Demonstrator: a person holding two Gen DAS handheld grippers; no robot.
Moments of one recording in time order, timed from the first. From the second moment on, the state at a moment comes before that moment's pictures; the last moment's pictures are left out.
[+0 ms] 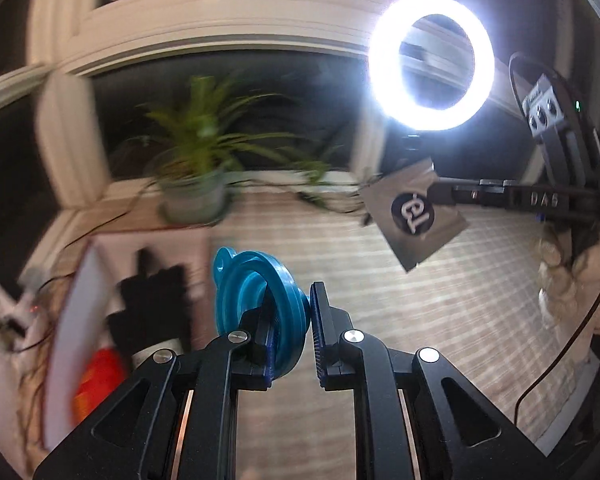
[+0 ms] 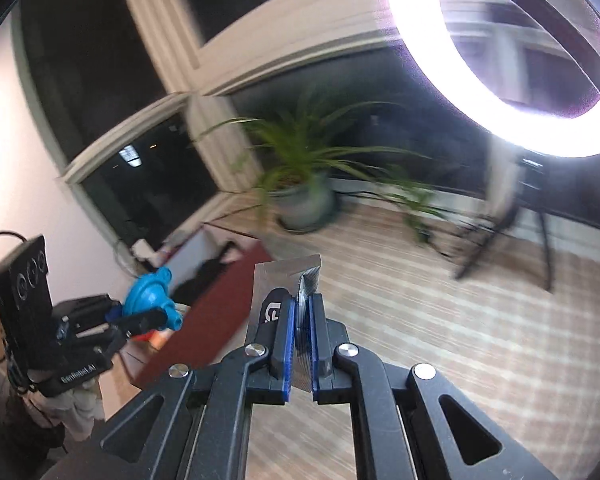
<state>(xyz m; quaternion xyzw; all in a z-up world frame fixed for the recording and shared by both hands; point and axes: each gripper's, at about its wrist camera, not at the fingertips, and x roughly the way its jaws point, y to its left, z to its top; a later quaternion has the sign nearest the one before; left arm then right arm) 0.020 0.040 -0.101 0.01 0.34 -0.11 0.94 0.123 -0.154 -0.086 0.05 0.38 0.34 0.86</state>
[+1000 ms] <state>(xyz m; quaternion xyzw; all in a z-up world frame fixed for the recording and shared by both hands) 0.001 0.185 -0.154 -0.04 0.41 0.04 0.91 0.176 0.087 -0.146 -0.06 0.46 0.40 0.79</state>
